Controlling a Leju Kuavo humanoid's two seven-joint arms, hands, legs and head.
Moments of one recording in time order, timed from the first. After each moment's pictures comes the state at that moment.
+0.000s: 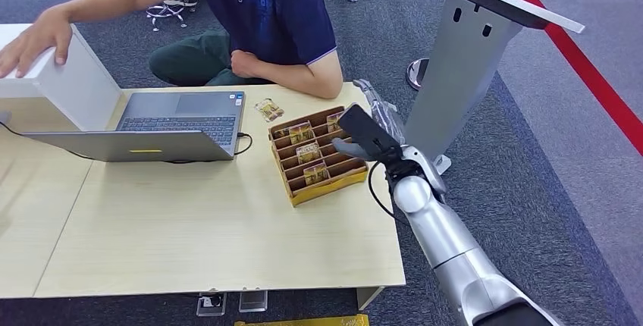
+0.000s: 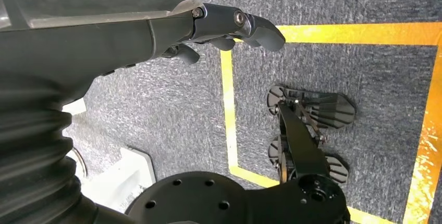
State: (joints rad) left arm -0.15 0.08 -1.12 -0.20 1.07 0.15 0.01; right arm -0.88 0.13 0.42 -0.48 0.21 -0.10 -0.40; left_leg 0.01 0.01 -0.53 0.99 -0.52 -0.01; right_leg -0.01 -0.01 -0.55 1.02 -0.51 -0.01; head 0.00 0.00
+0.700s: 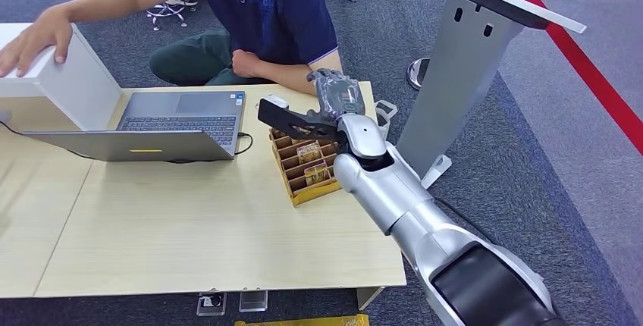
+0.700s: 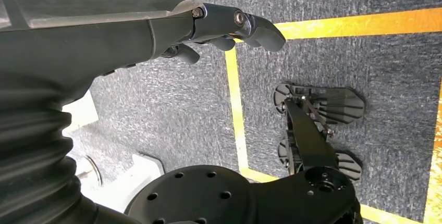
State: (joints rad) left arm -0.15 0.09 -1.12 -0.20 1.08 0.15 0.00; right arm -0.85 0.11 0.40 -0.51 0.17 -0.05 -0.43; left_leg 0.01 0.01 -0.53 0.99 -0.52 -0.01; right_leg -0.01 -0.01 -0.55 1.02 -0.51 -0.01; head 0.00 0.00
